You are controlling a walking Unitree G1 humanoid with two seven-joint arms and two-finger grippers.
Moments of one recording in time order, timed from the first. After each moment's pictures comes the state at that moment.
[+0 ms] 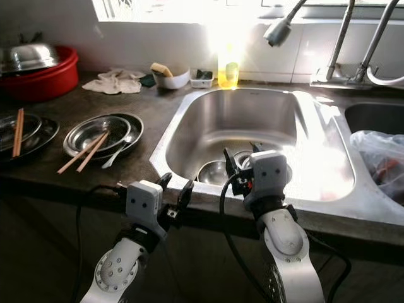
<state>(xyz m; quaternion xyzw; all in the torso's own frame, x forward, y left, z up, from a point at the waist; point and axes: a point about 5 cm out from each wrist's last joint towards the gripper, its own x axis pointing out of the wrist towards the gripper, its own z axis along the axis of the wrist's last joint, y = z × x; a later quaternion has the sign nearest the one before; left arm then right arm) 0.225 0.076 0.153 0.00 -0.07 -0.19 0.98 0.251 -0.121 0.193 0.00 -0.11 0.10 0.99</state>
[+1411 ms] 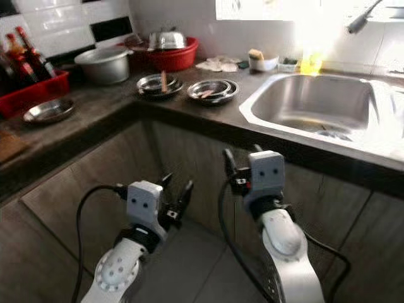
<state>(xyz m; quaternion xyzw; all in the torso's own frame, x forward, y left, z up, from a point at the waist) 0.226 0.074 0.154 0.00 -0.07 -0.19 0.98 0.251 -0.122 0.190 0.00 -0.10 0.09 0.99</state>
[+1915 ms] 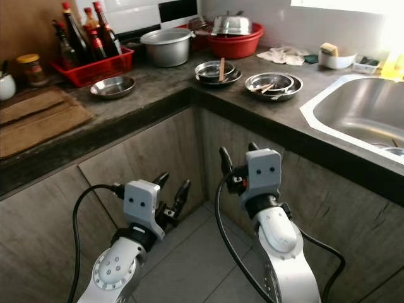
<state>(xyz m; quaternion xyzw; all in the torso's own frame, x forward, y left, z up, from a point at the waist) 0.227 0.077 0.154 0.01 -0.07 -0.19 0.98 0.253 -0.118 0.195 0.00 -0.11 0.10 0.99</state>
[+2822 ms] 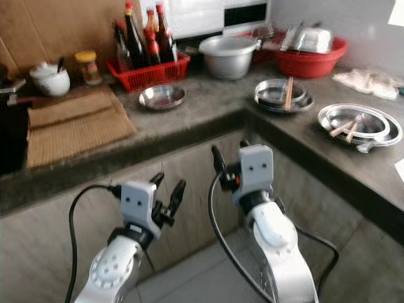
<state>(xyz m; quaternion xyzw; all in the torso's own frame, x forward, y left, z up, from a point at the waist) 0.230 0.083 0.150 0.01 -0.07 -0.17 0.98 0.257 -0.110 0.198 0.00 -0.11 0.12 0.99</state>
